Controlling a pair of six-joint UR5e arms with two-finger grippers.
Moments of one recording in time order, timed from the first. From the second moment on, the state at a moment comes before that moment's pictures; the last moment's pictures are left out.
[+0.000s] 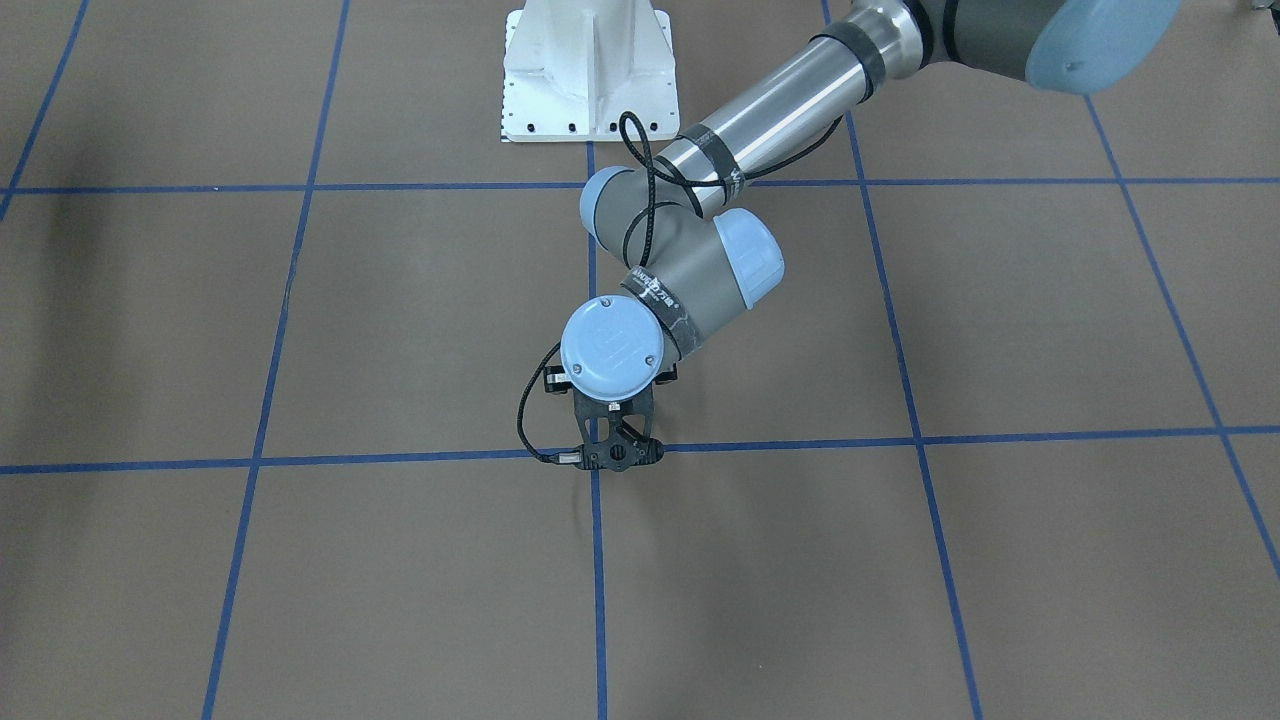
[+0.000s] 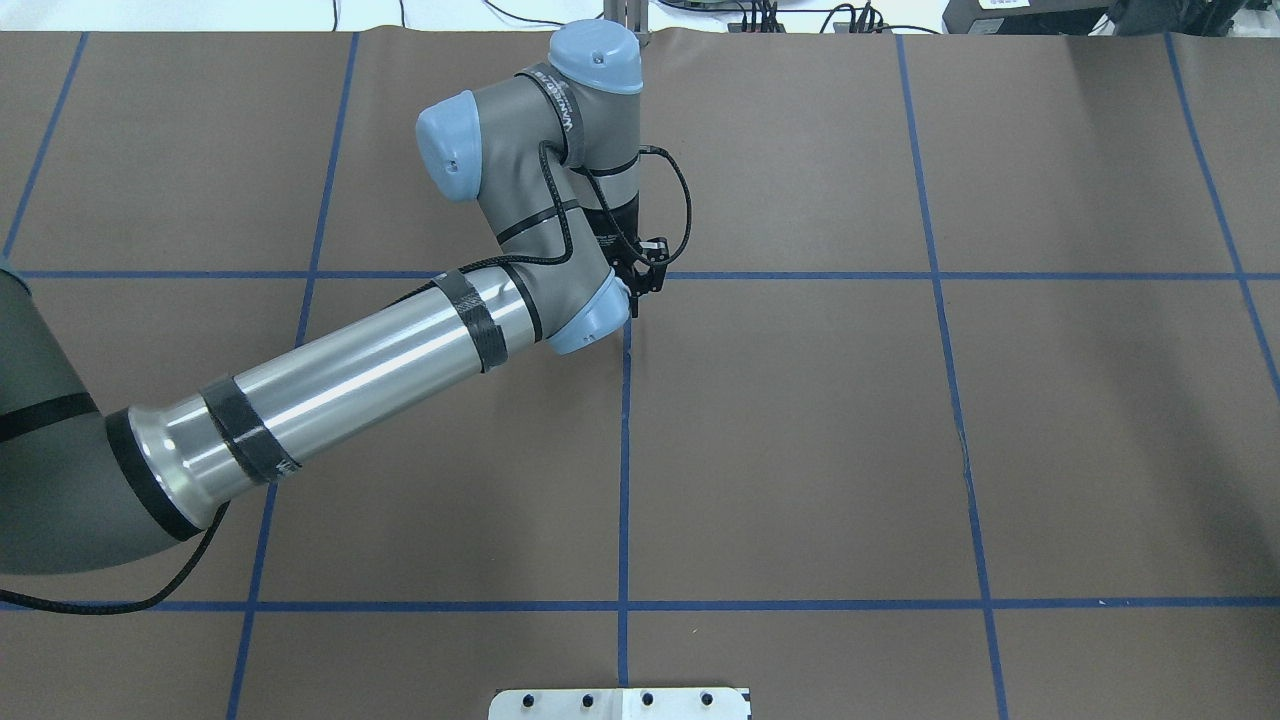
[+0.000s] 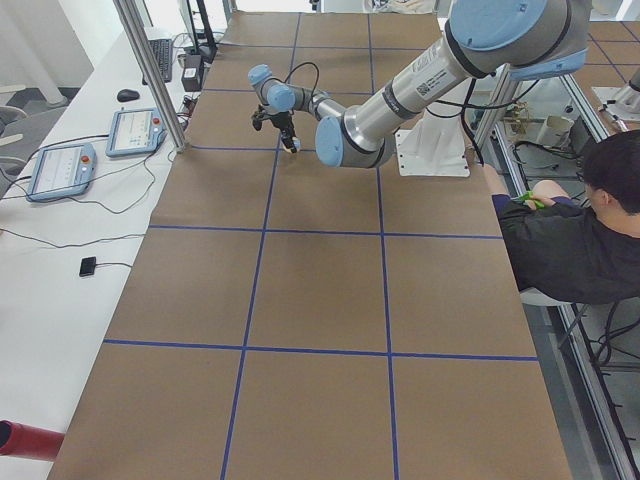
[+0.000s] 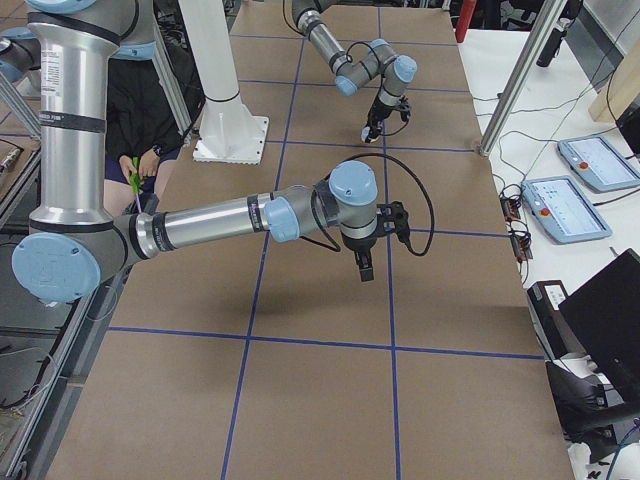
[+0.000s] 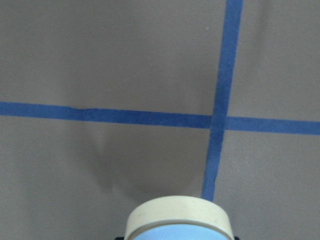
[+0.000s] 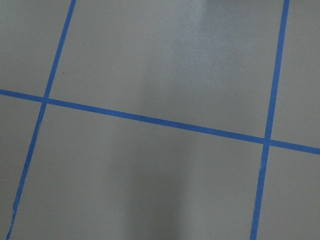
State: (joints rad) left arm -0.67 -2.74 -0.85 -1.62 -2.29 -1.01; right arm 1.46 -1.66 1.89 -1.44 2.41 0.16
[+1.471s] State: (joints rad) left arm -0.79 -2.69 -1.09 -1.42 -2.28 -0.82; right arm 1.41 -1.55 1.89 -1.45 2.40 0.17
